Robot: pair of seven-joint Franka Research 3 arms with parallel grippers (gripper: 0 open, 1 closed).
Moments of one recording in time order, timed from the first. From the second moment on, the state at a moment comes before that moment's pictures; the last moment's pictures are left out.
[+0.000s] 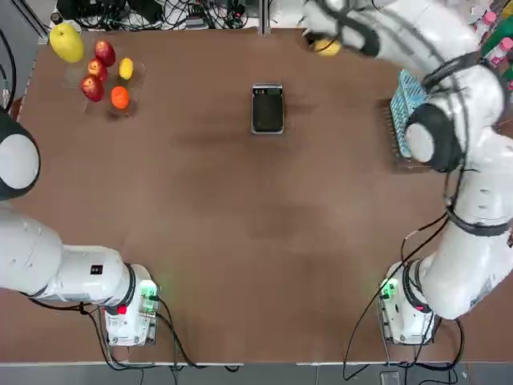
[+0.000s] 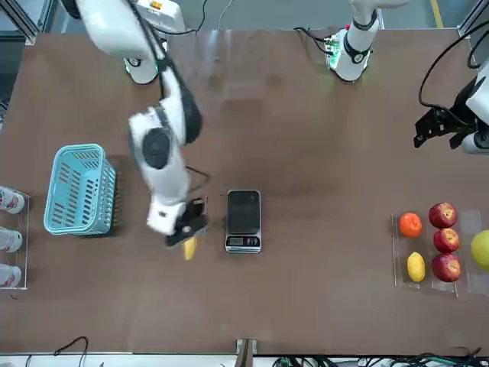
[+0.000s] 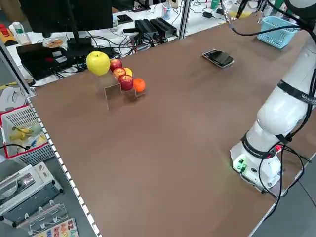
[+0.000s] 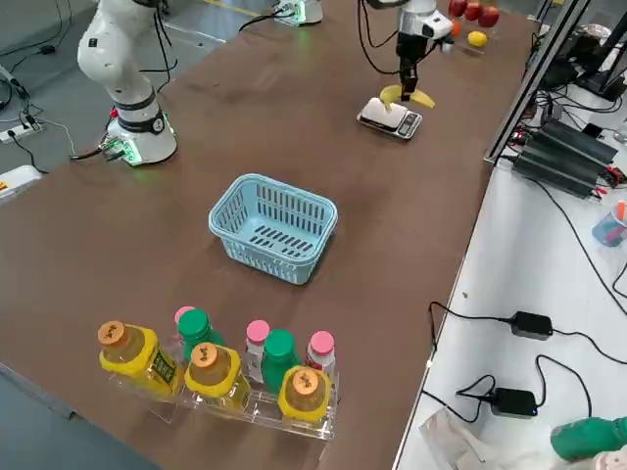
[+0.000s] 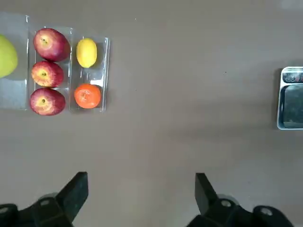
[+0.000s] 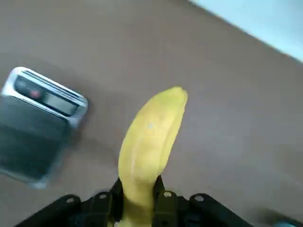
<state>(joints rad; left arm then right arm) -0.02 0.05 -0.06 -1.47 -0.01 1.56 -0.04 0.41 0.53 -0.04 -1.31 -0.07 1.94 -0.06</state>
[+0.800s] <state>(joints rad) -0.02 0.05 -0.05 -1.47 -0.01 1.56 -0.04 -0.16 0.24 -0.04 -1.80 -0.07 2.02 -0.32</state>
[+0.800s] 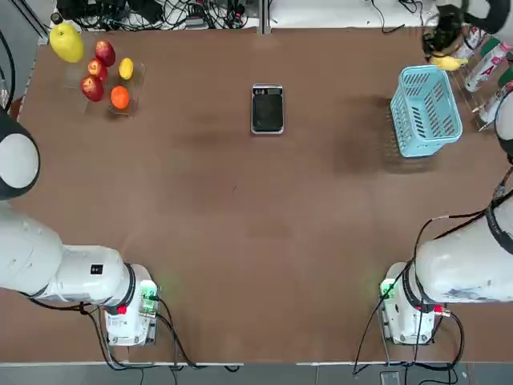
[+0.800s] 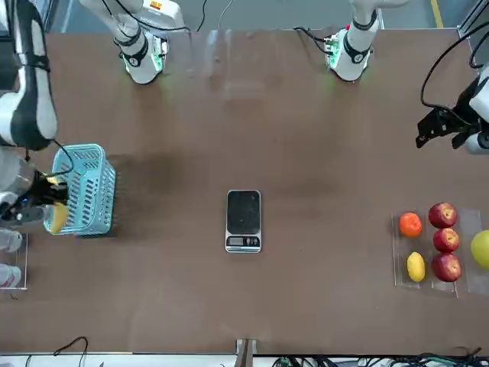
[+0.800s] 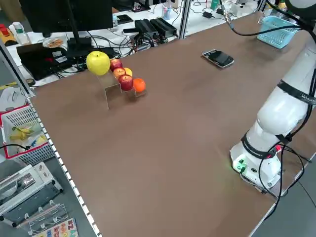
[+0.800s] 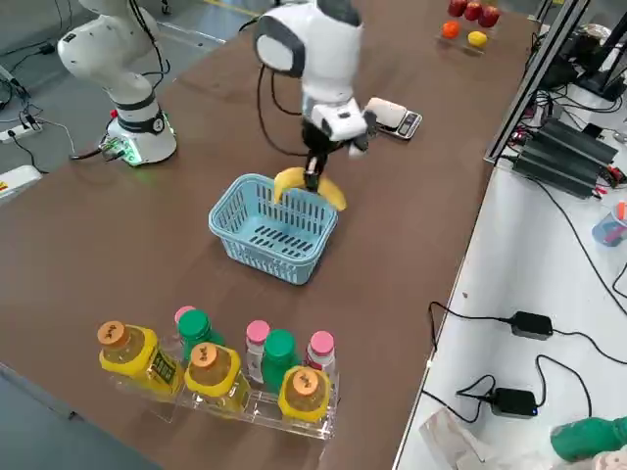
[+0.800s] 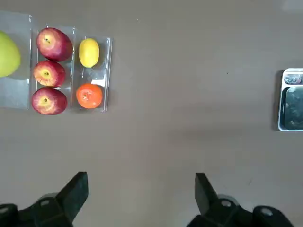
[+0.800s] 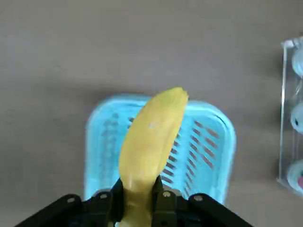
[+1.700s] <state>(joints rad) -0.02 0.05 -0.05 -1.47 -0.01 1.56 -0.04 -0.21 0.24 -0.01 -2.01 -0.04 2.17 -0.25</state>
